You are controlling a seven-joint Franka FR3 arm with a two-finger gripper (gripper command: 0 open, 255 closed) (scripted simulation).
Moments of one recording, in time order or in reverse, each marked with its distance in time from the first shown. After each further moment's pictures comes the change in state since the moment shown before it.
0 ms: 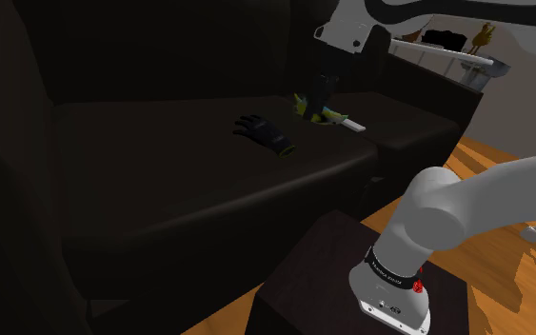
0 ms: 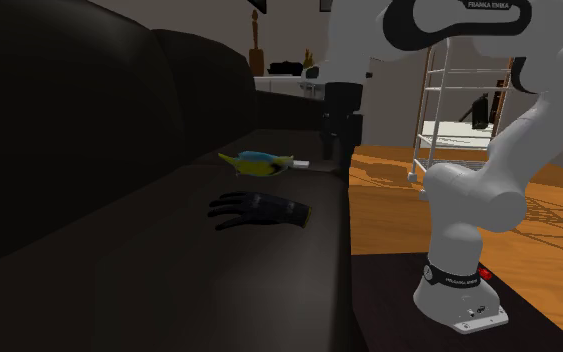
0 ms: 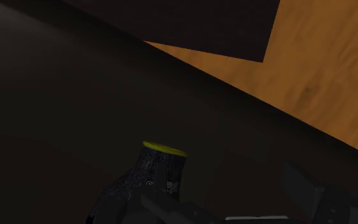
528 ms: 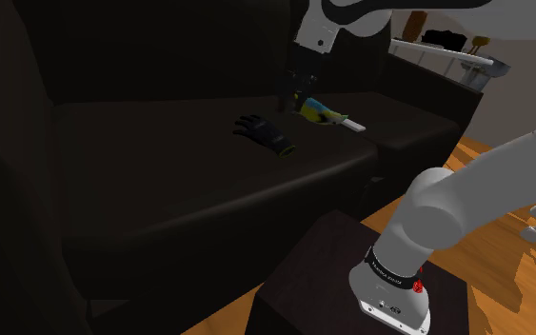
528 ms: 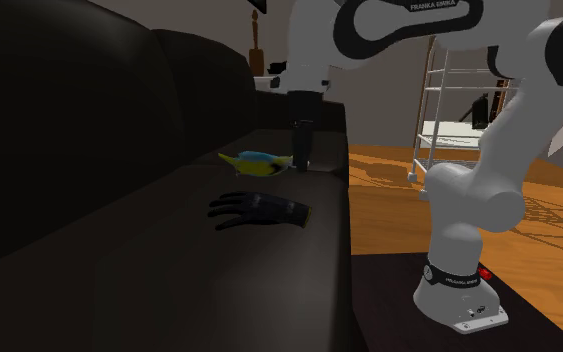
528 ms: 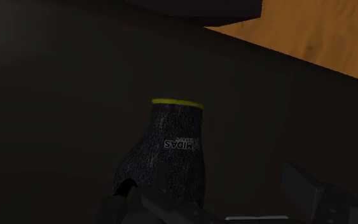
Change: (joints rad) arm -0.042 0.250 -0.005 0.126 0.040 0.109 0.118
